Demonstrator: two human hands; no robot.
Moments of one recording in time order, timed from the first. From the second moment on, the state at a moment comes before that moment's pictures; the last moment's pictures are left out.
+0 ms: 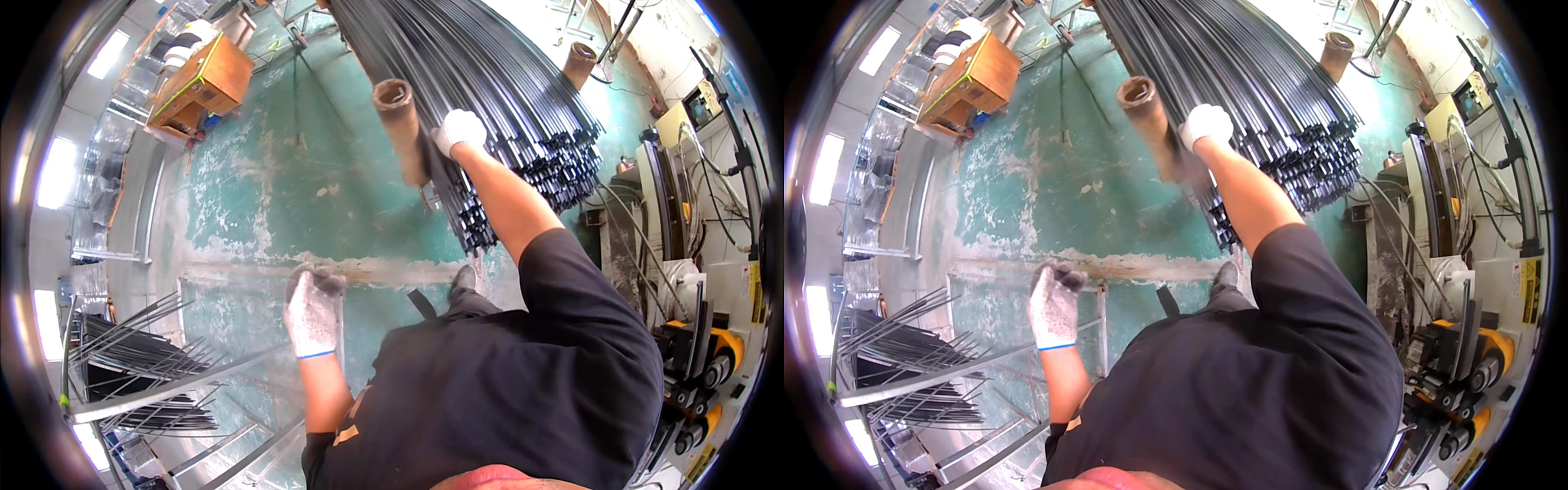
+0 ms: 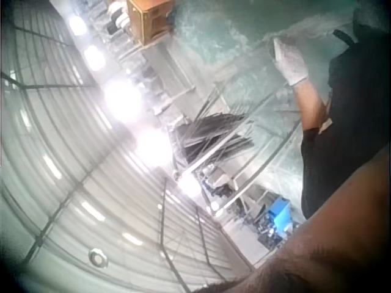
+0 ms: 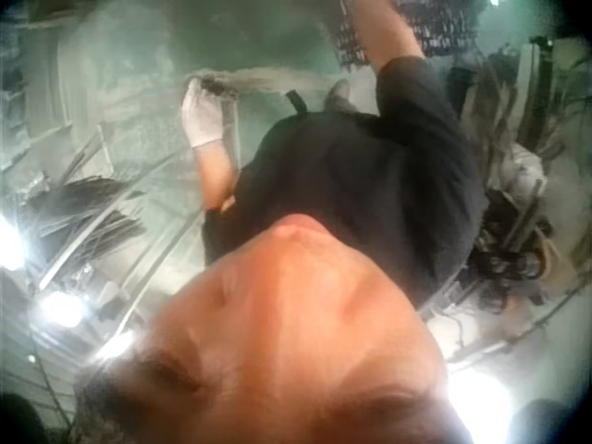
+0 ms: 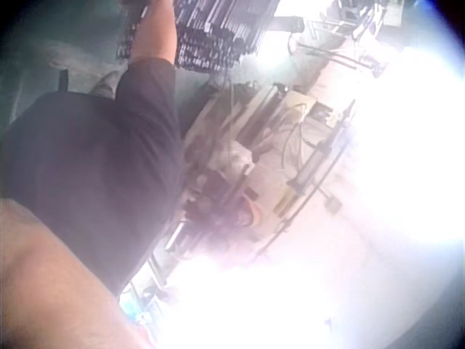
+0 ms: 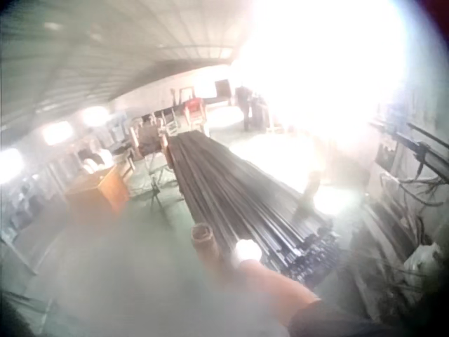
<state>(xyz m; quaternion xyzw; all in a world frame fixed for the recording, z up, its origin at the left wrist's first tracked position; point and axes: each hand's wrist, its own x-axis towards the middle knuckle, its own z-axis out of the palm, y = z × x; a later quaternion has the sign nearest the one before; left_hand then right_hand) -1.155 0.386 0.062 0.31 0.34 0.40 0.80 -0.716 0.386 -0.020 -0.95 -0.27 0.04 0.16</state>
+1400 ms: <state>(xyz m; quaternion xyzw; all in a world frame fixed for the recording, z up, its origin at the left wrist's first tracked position) -0.719 0.464 -0.035 0.15 0.23 -0.08 0.96 -0.965 0.023 0.080 -0.95 0.07 0.28 0.06</state>
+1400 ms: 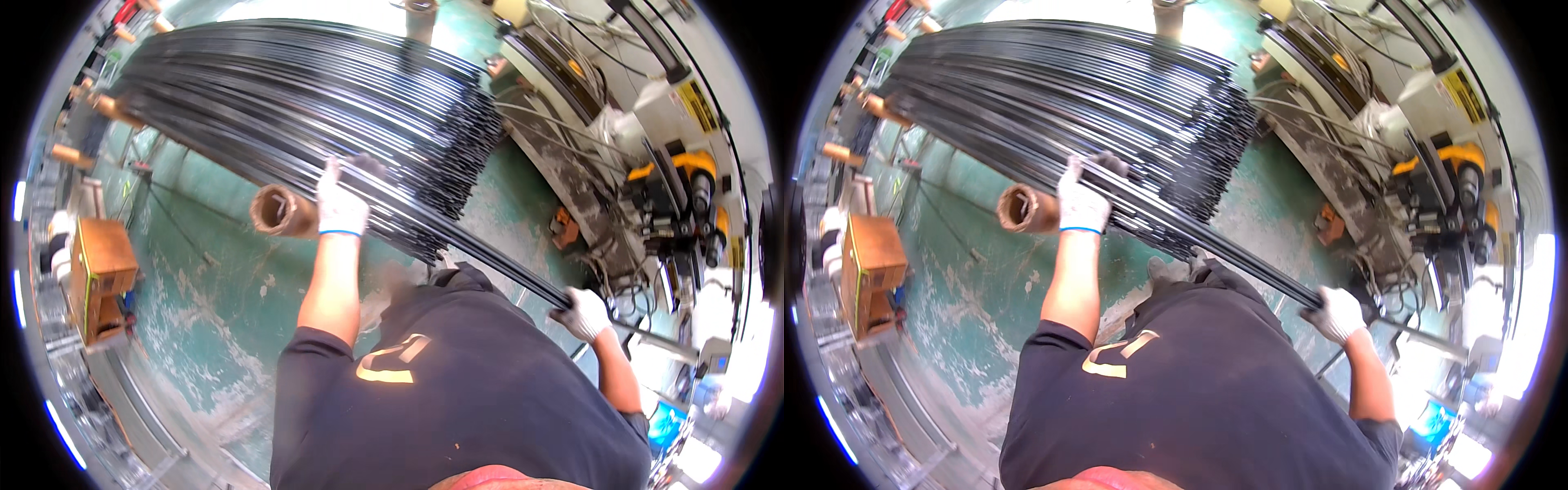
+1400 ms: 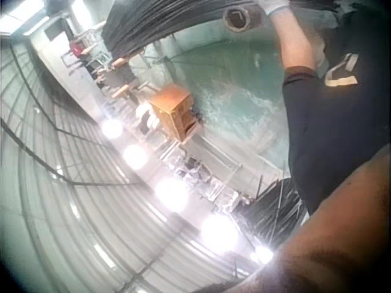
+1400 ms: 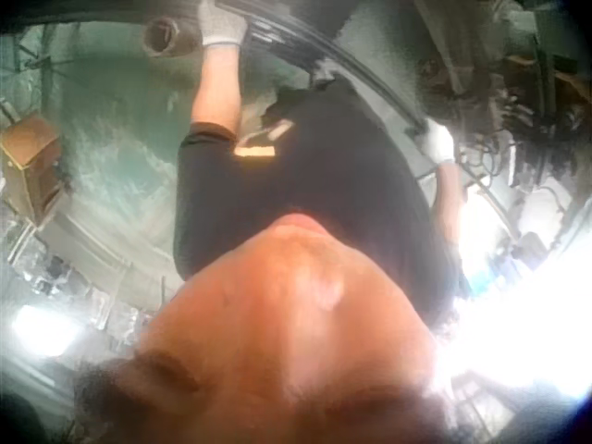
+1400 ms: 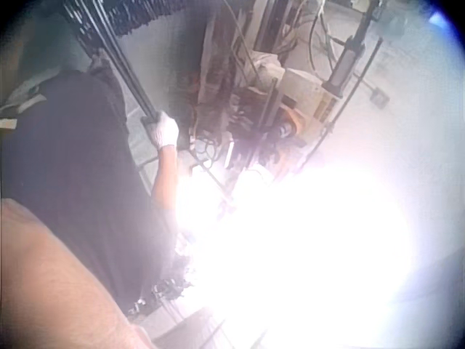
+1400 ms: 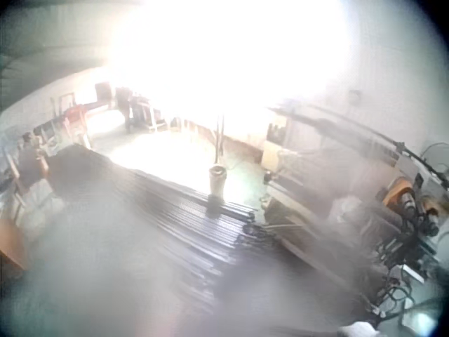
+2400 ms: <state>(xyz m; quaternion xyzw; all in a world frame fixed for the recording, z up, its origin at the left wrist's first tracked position) -0.681 -0.056 0.121 0.32 -0.12 -0.30 0.89 -1.001 -0.423 -0.016 -0.01 -0.32 0.44 -0.84</state>
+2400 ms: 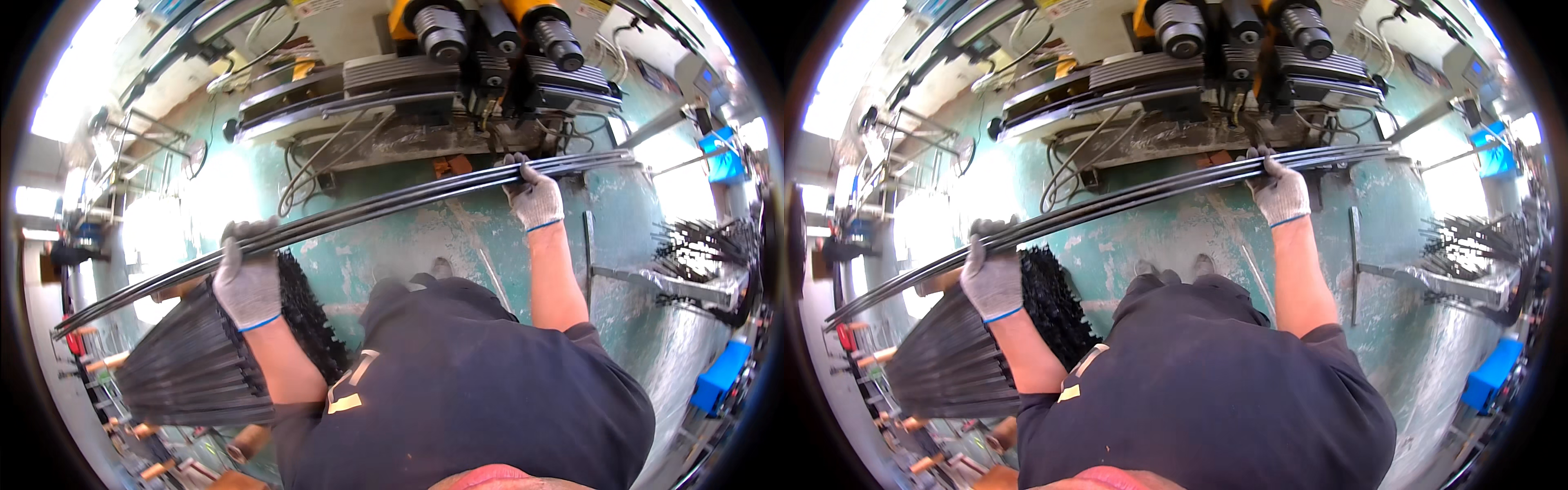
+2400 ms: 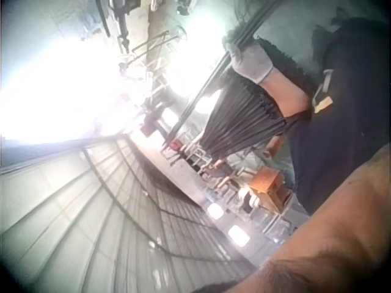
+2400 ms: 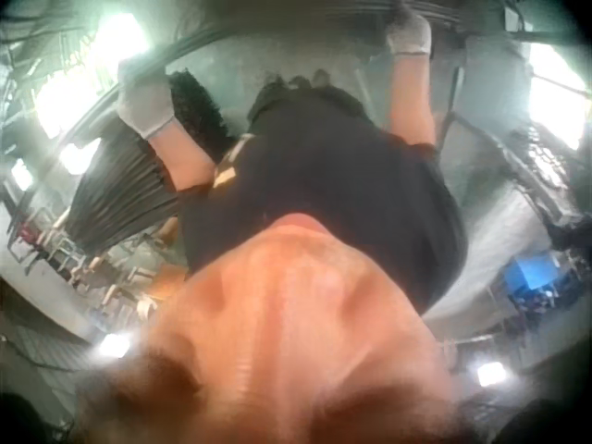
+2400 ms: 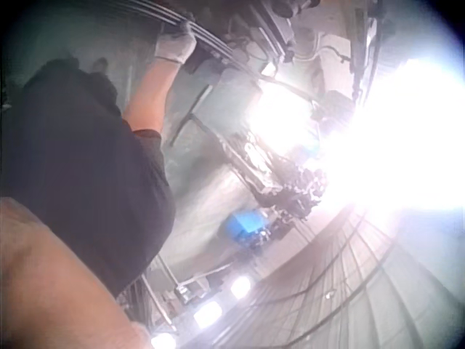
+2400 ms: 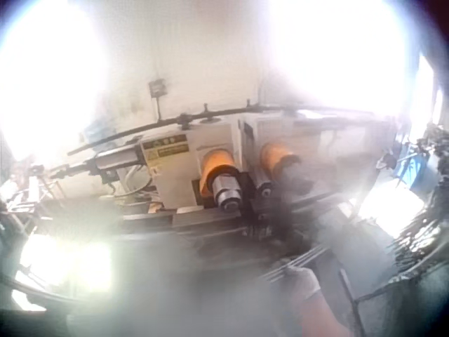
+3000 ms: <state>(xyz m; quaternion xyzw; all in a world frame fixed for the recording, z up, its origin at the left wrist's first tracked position) -0.406 -0.161 0.063 0.27 -0.18 -0.41 0.85 -0.907 -0.540 0.015 0.14 -0.27 0.60 -0.74</state>
